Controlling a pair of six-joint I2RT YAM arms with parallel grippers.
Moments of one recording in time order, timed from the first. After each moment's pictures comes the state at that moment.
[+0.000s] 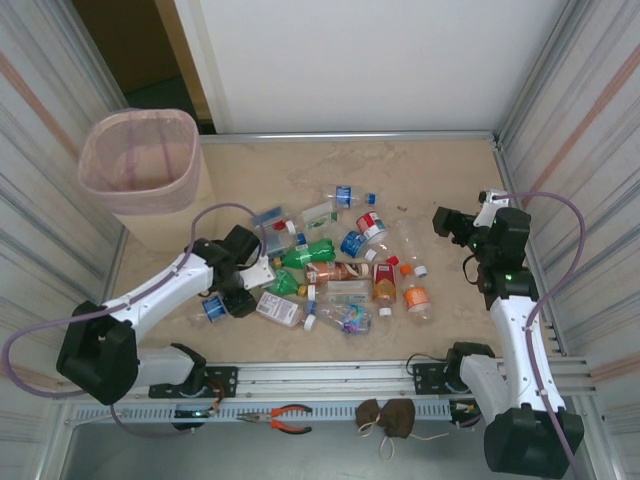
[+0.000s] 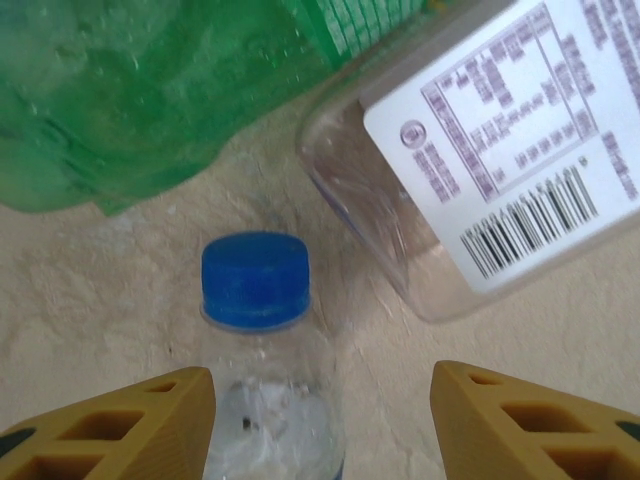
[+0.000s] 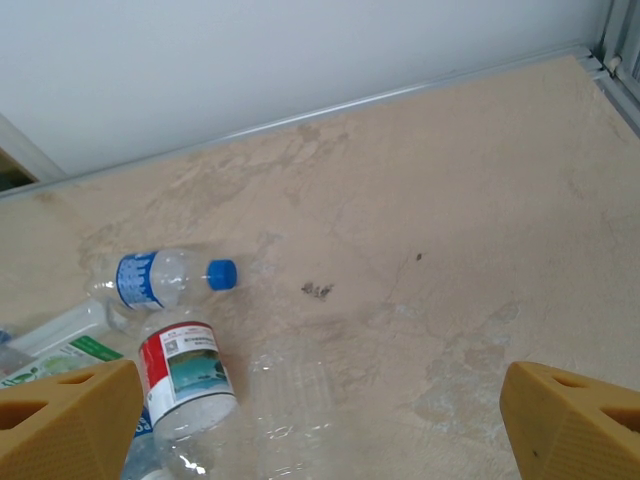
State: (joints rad) left arm -0.53 1.27 0.80 -0.96 -0.03 0.54; right arm -0.10 0.81 0.68 -0.27 -0.21 0.22
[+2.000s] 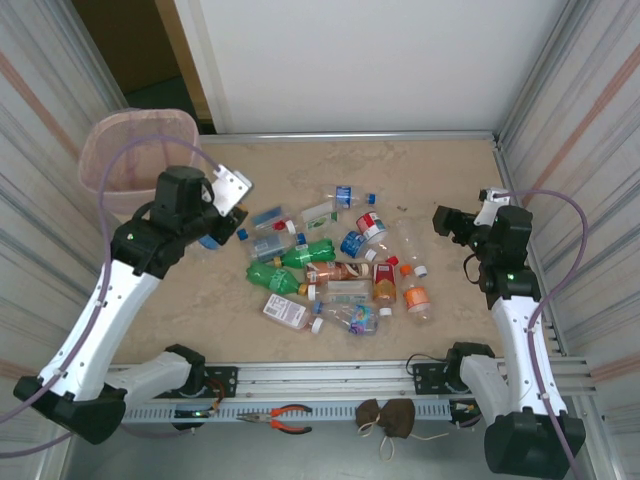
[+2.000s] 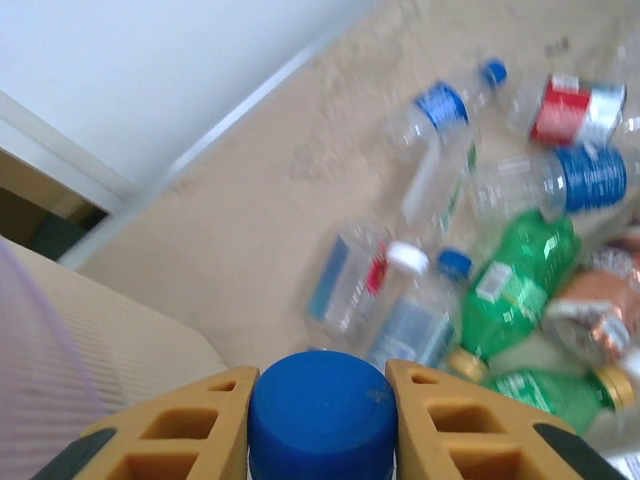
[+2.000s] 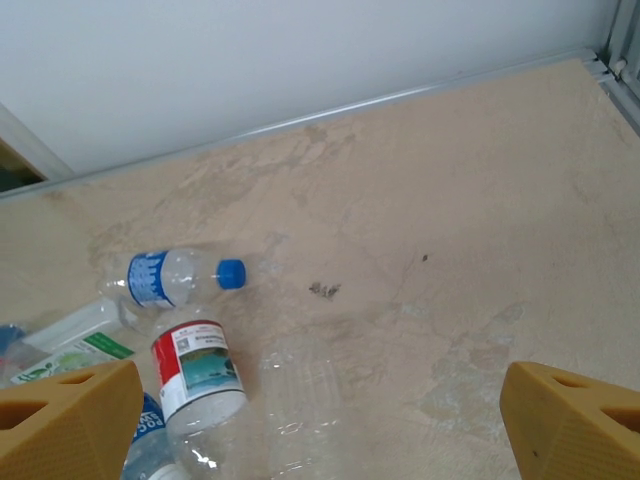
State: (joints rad) left arm -0.43 1.06 1.34 -0.86 -0.02 0.40; right arm -0.10 0.80 0.71 -0.32 -0.21 0.22
